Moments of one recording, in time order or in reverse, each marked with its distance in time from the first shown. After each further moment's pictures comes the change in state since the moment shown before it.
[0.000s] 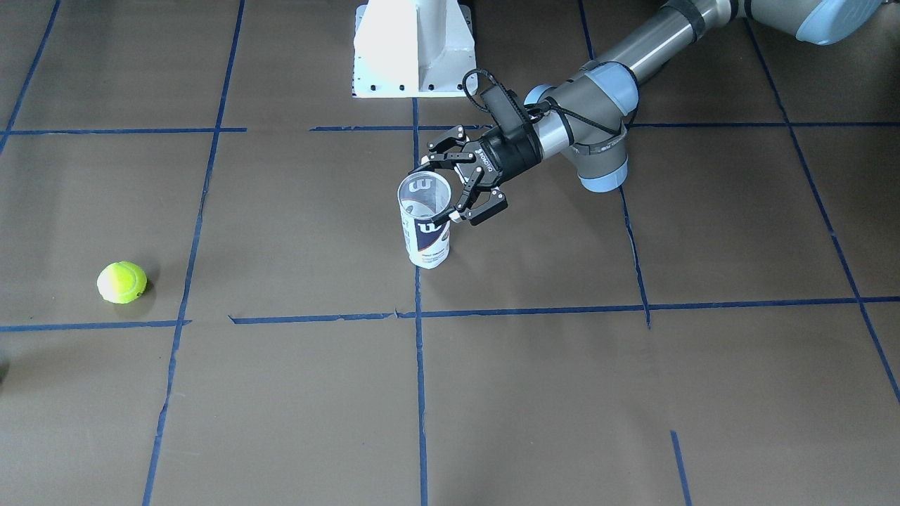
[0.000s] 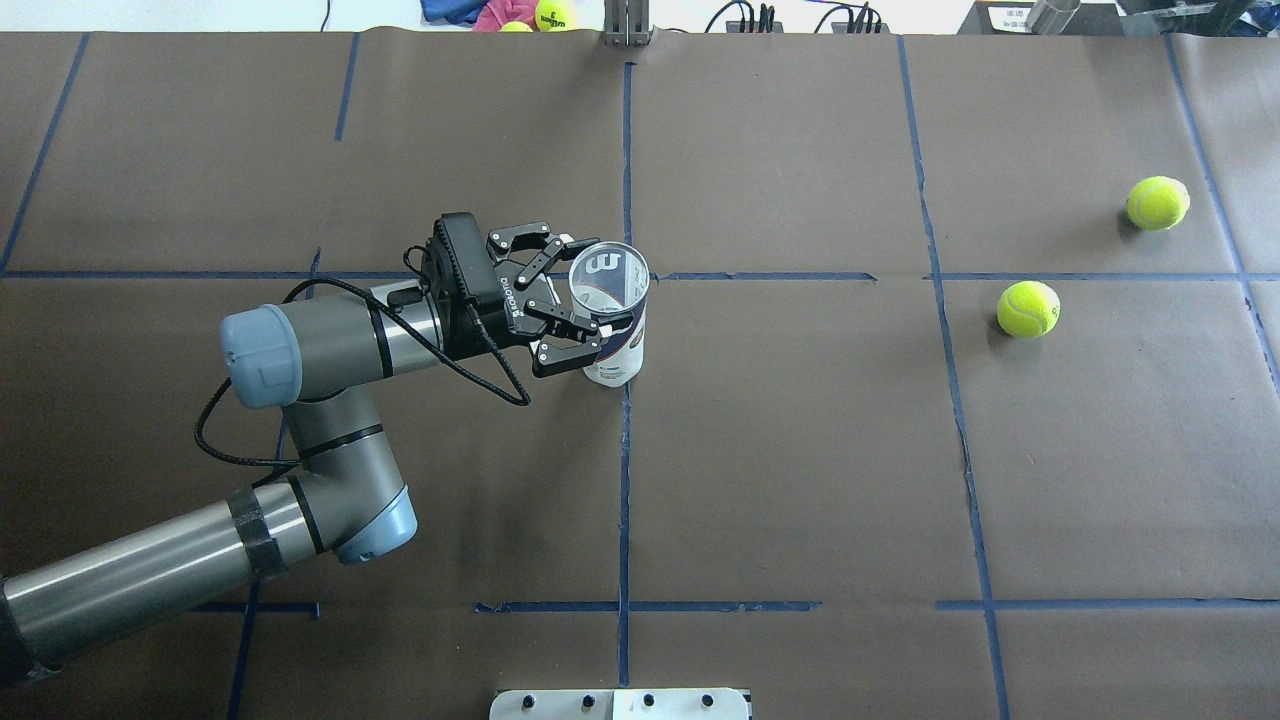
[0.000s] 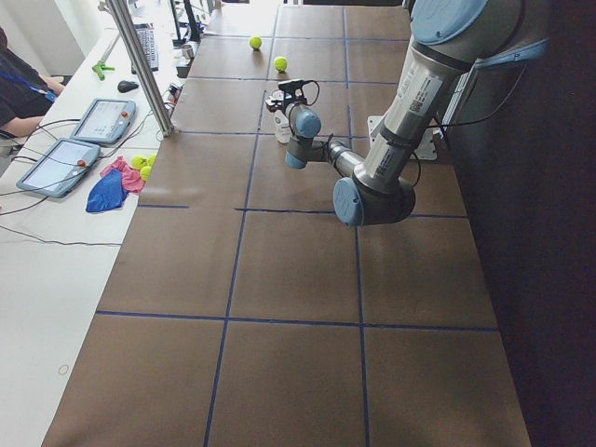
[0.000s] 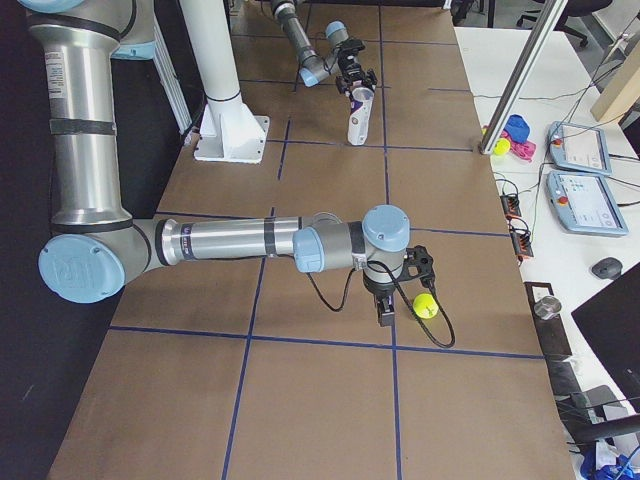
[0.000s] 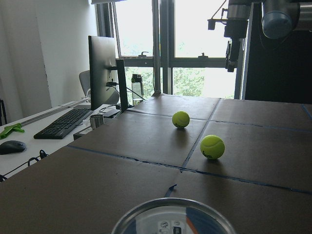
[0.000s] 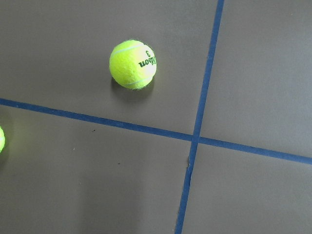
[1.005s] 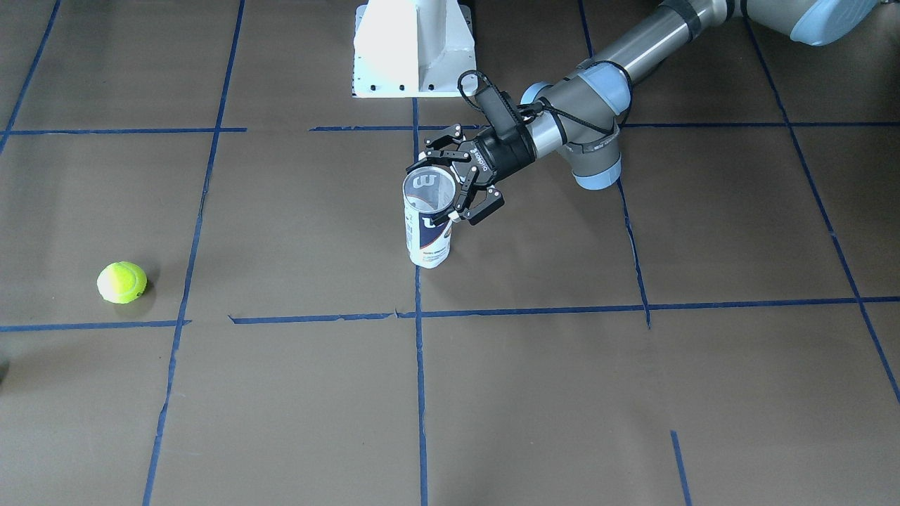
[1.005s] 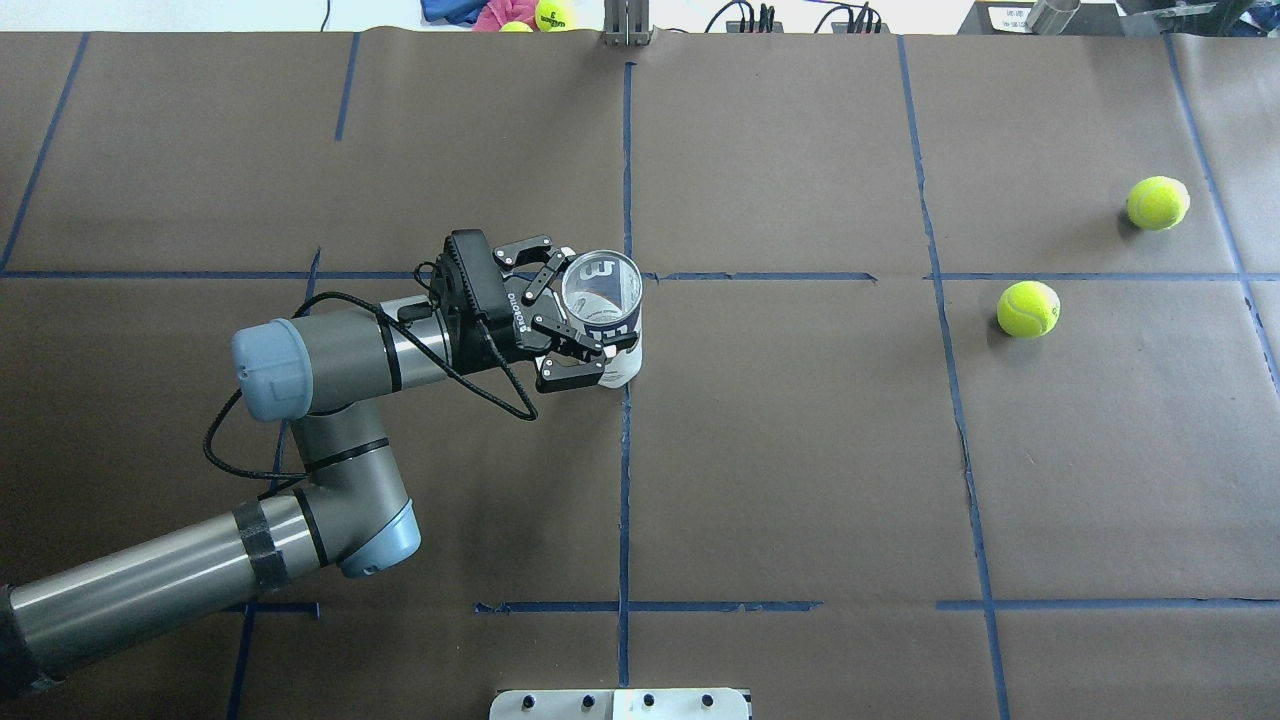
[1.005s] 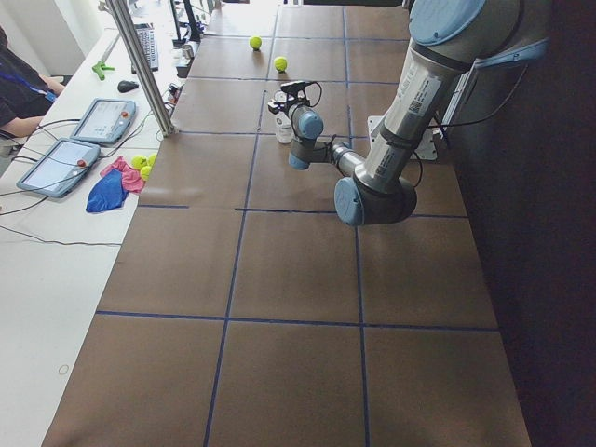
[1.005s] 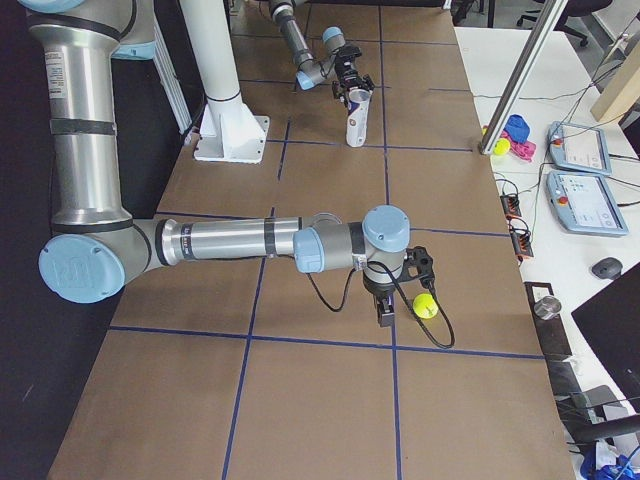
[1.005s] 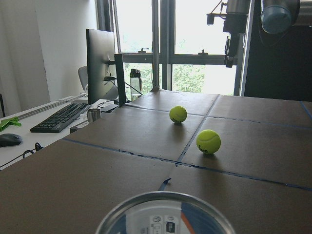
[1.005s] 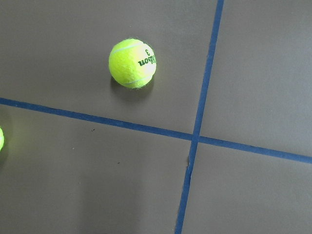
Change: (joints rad) left arm 0.023 0.000 0.012 0.003 0.005 -0.005; right arm -0.001 0.000 -0.003 0.000 0.000 0.000
